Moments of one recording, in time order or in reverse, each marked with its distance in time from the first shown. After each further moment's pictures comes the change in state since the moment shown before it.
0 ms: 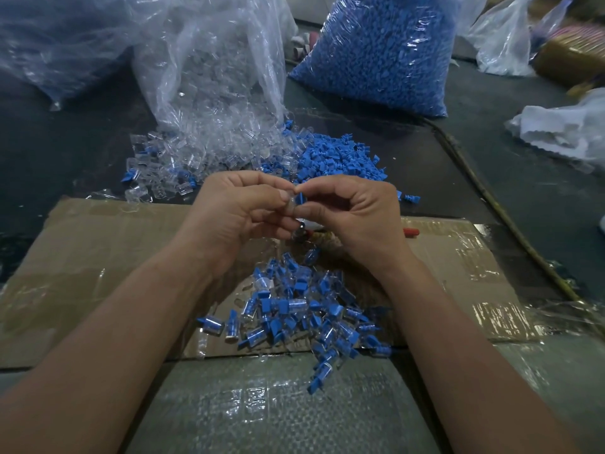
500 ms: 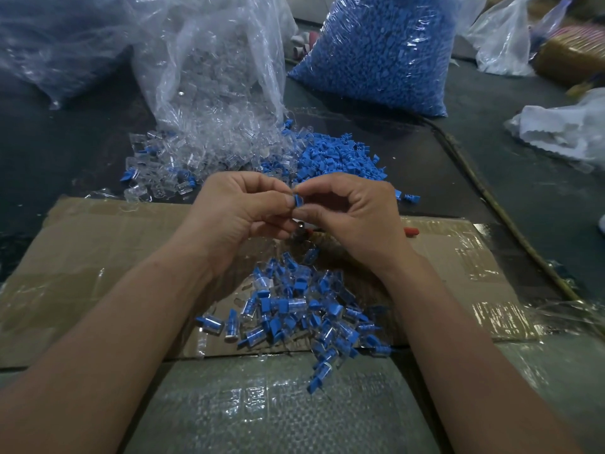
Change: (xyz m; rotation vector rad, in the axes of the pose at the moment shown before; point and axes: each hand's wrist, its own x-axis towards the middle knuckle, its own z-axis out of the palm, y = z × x) left_hand 0.001 0.000 0.000 0.069 -0.007 -0.017; right_hand 0.001 -0.005 -0.003 -0.144 -0.056 0.018
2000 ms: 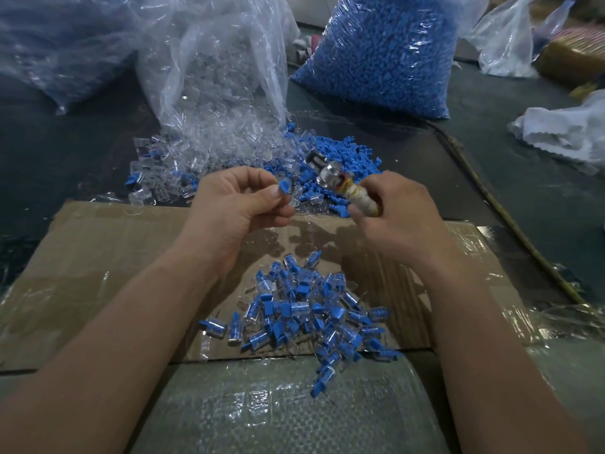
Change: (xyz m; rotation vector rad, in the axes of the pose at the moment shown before) left_hand 0.005 -0.006 -0.003 -0.110 0.095 0.074; right_hand 0.001 0.006 -0.034 -0.683 -0.091 0.265
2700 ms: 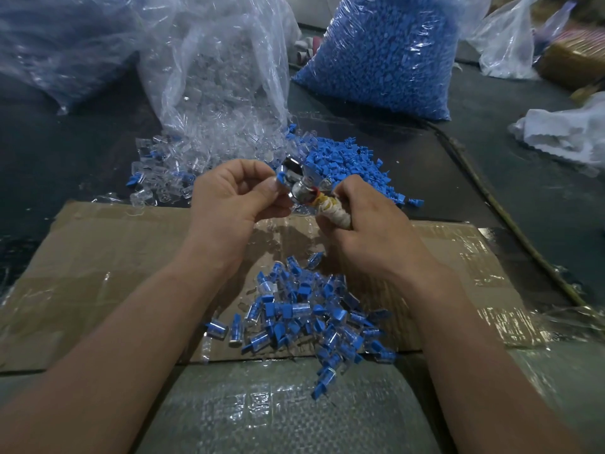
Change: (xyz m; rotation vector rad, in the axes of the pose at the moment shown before) left_hand -0.005 0.003 0.008 0.048 0.094 0.155; right_hand -0.006 -0.018 0.014 0.093 -0.115 -0.055
